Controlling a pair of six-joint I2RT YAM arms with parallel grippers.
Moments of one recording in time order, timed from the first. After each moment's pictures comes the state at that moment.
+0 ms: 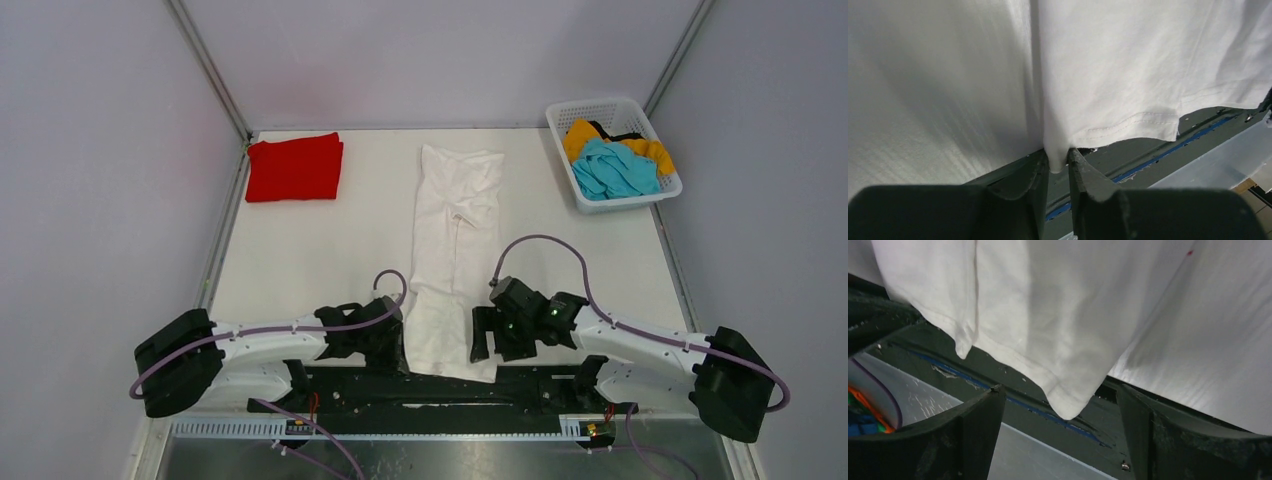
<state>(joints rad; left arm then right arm) -1.07 1.16 0.40 -0.33 0.15 -1.05 0.91 1.07 0.54 -0.61 -0.15 0.85</state>
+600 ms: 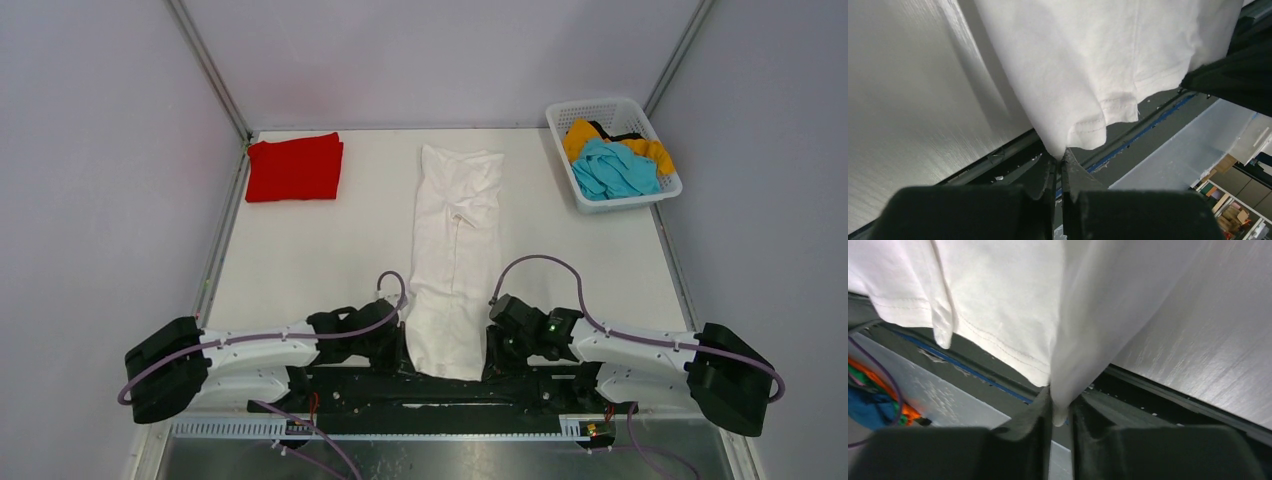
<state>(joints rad) -1.09 1.10 0.36 -0.21 0.19 -1.05 1.02 1.06 0.38 -0.46 -0.26 1.00</state>
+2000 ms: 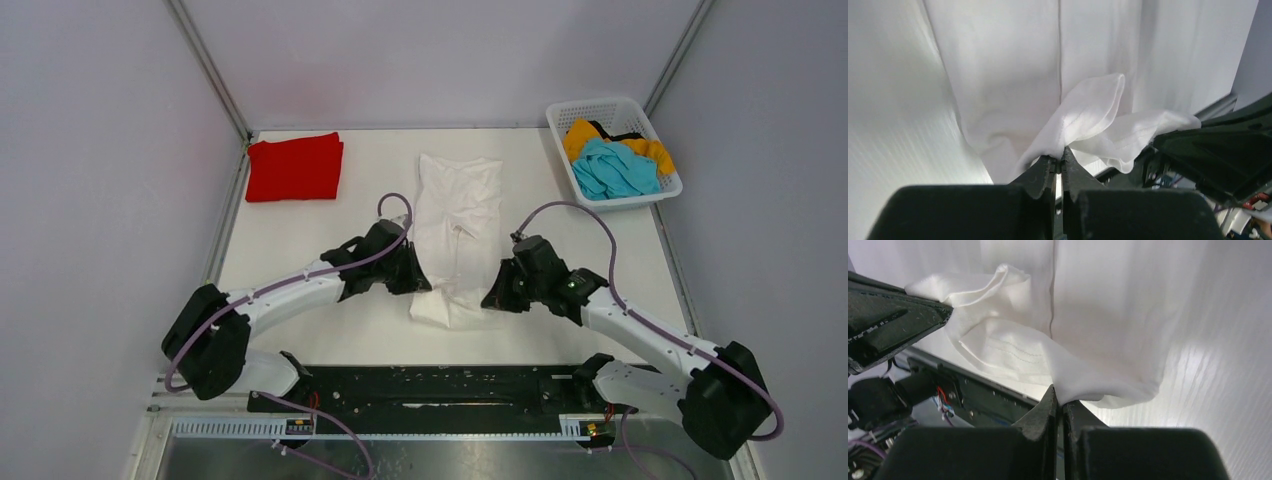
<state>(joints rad) -0.77 1.34 0.78 -0.27 0.17 -0.87 0.68 1.02 0.60 -0.47 -0.18 0.85</state>
